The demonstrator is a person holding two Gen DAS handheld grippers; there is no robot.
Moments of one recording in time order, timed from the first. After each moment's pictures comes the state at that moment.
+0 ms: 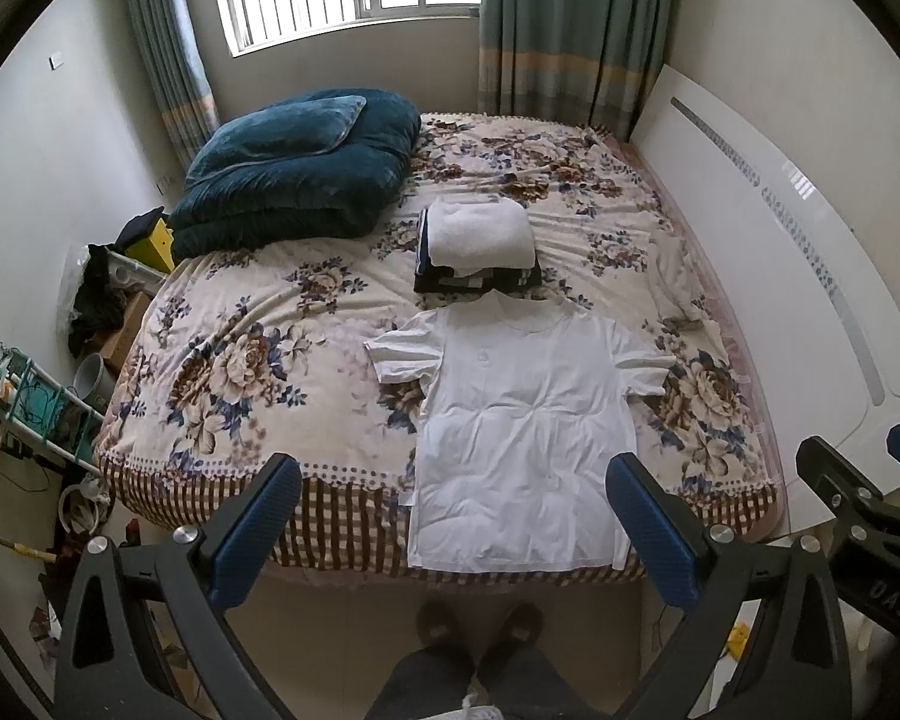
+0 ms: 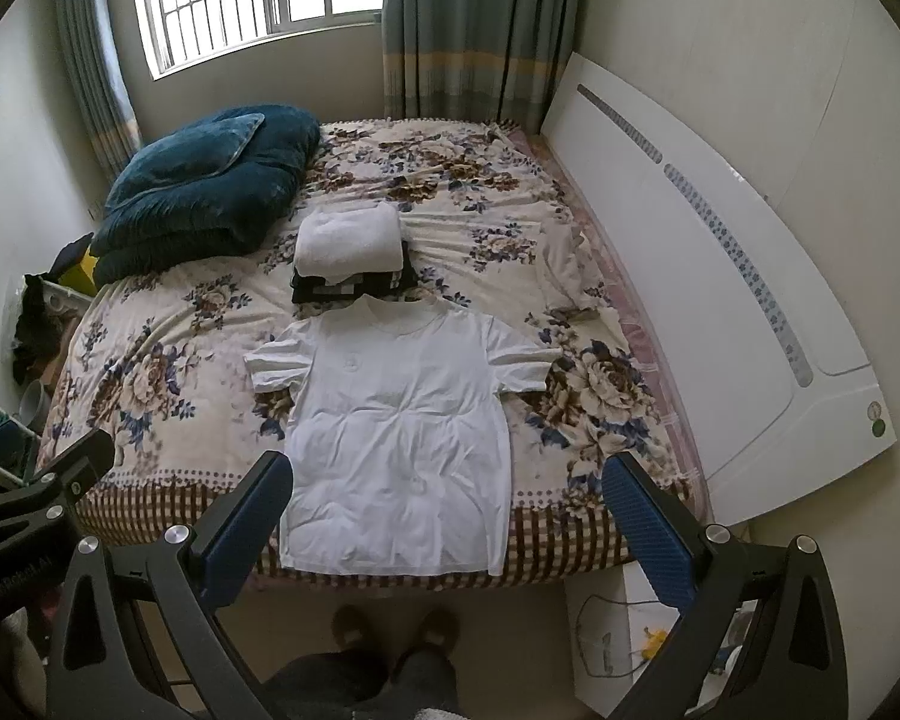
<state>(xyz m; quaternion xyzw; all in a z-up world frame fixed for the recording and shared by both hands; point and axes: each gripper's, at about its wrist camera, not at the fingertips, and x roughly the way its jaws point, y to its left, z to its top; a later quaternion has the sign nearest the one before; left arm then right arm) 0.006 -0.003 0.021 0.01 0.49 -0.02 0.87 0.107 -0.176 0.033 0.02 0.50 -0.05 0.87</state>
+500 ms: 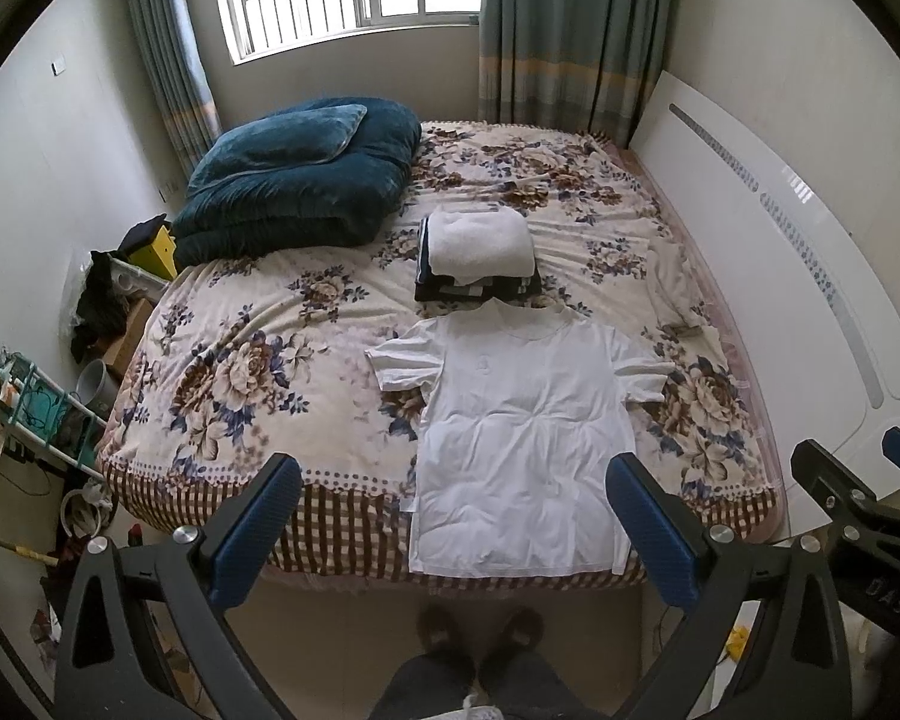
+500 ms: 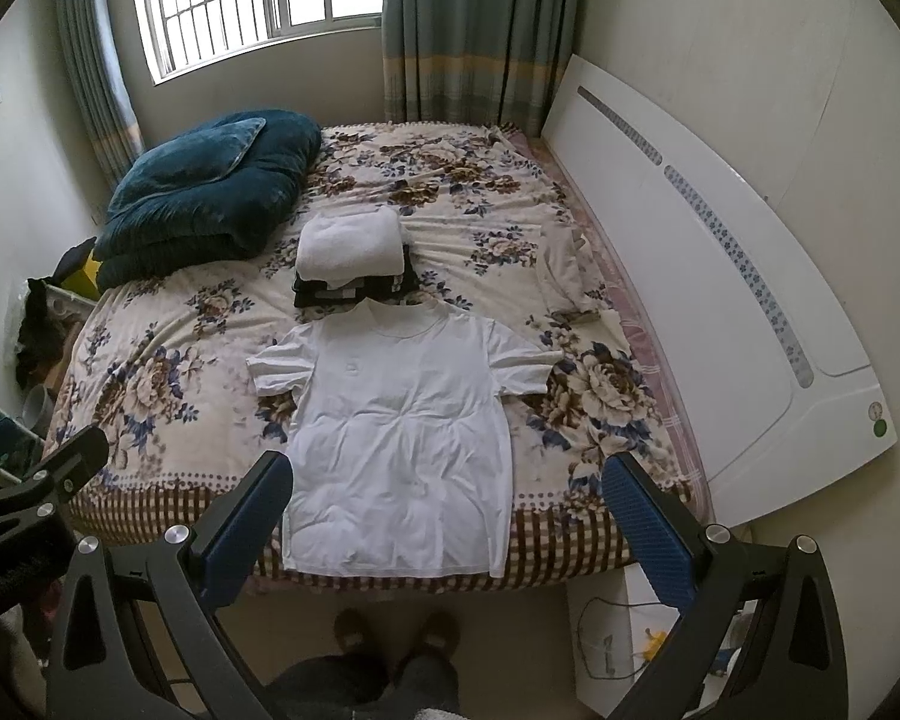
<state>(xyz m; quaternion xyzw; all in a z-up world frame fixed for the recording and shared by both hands) 0.011 -0.005 0.030 0.01 0.48 -0.02 0.87 0.110 -0.177 0.046 0.03 0.49 -0.05 0.87</state>
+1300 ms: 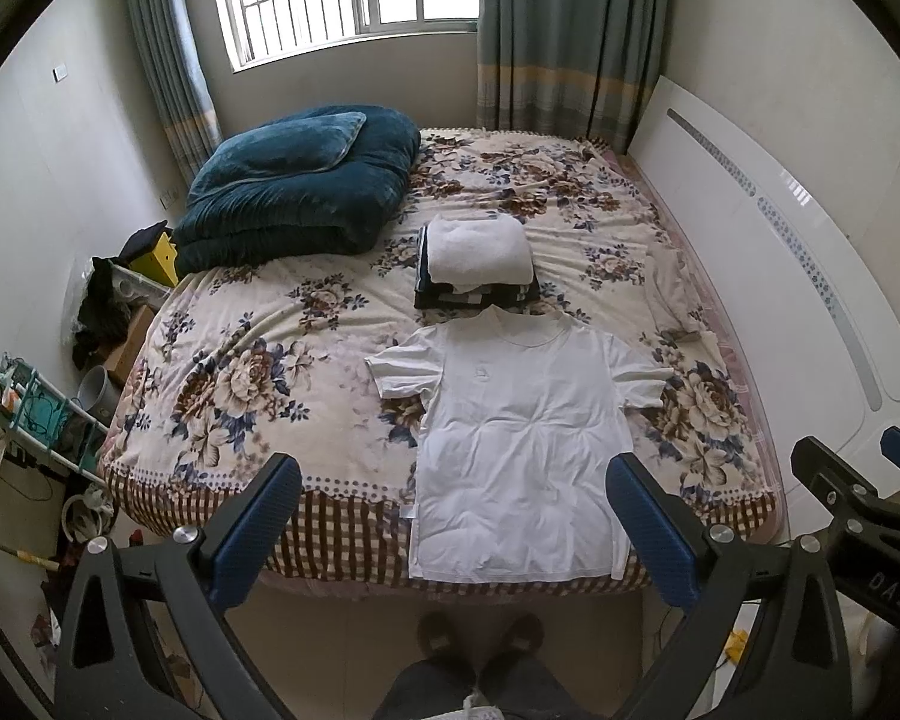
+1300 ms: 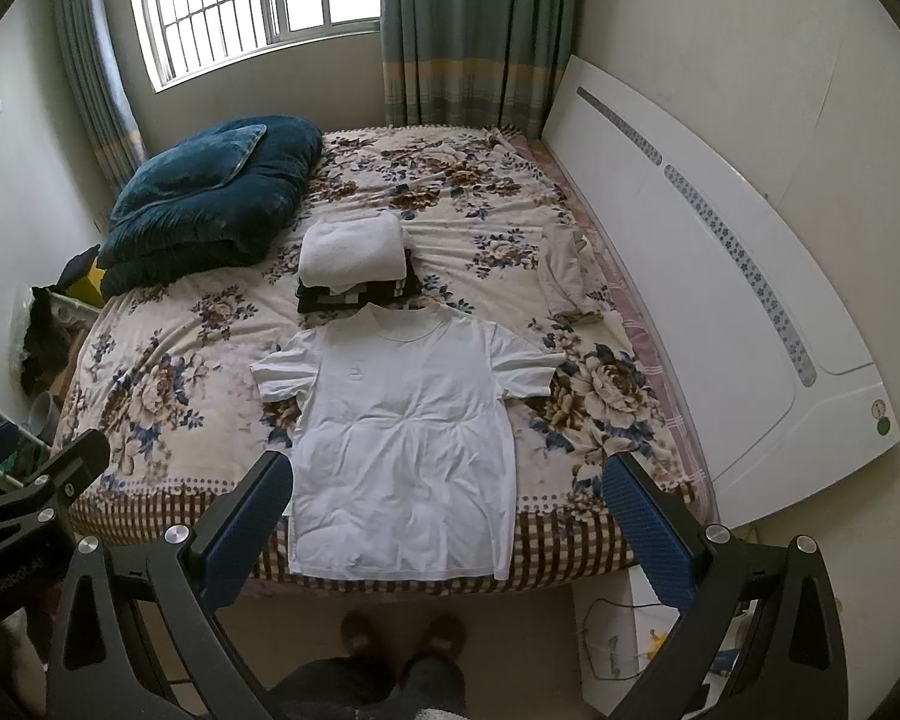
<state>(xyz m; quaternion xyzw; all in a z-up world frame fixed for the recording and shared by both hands) 0.036 -0.011 0.064 0.02 0.48 -0.01 0.88 0.110 -0.181 0.053 0.03 0.49 -0.05 0.87</state>
